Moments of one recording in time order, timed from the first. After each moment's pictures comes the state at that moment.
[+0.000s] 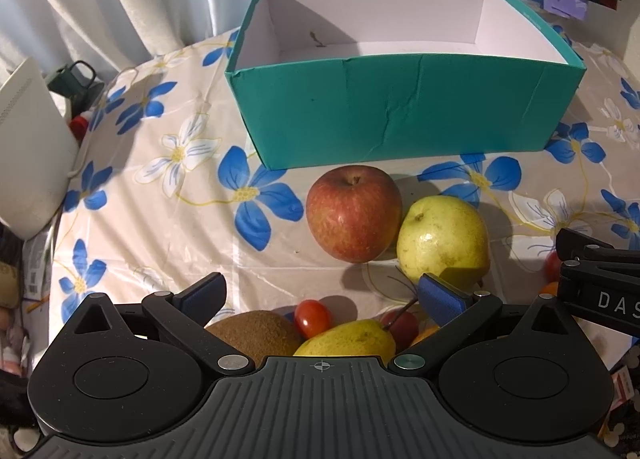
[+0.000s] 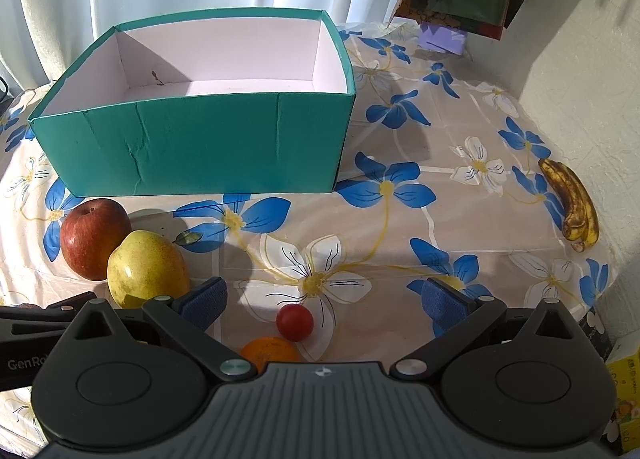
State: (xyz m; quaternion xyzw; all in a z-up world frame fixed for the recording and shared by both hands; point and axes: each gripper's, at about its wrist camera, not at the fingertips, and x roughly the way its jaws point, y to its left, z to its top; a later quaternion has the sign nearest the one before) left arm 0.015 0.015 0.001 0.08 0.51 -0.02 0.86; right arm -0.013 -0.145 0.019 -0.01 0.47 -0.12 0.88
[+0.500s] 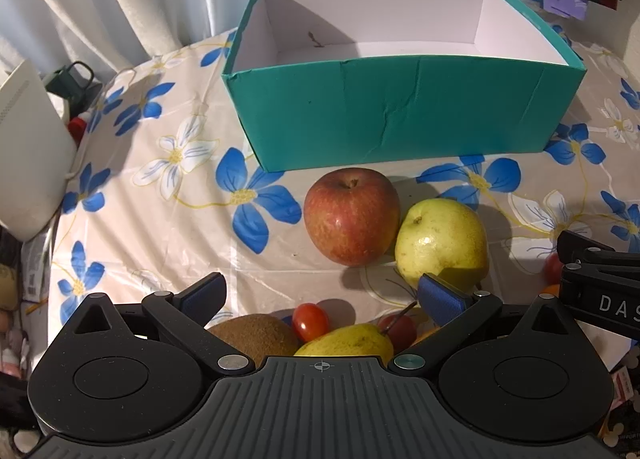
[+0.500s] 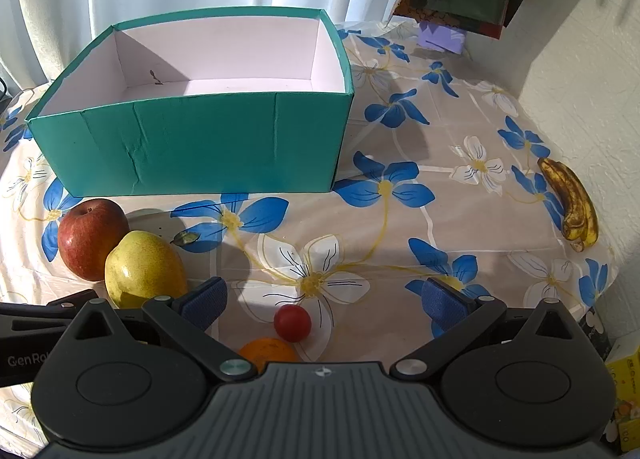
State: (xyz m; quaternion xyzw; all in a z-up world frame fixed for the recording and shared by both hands) left arm 0.018 0.015 0.002 0.08 0.51 -0.03 0.86; right arm -0.012 -0.145 0.019 -0.01 0.47 -0.12 0.87
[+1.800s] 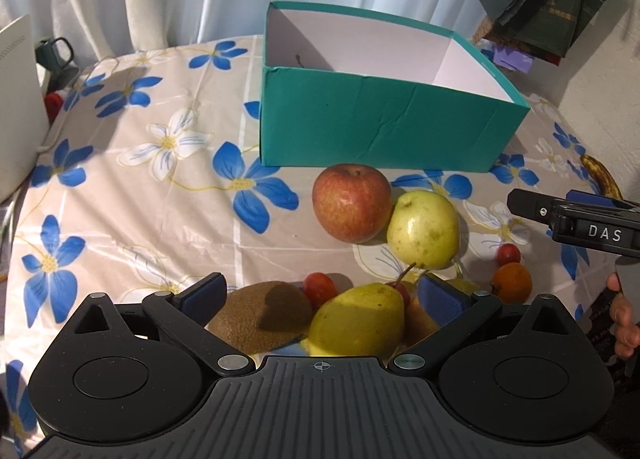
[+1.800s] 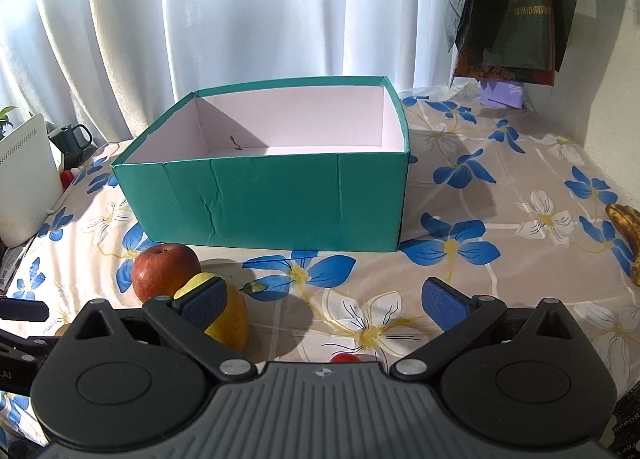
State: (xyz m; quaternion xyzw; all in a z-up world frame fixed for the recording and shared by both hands) left arm -0.025 0.092 0.011 -0.02 0.46 -0.13 0.88; right arm -0.030 -0.162 0.022 0.04 0.37 0.02 0.93
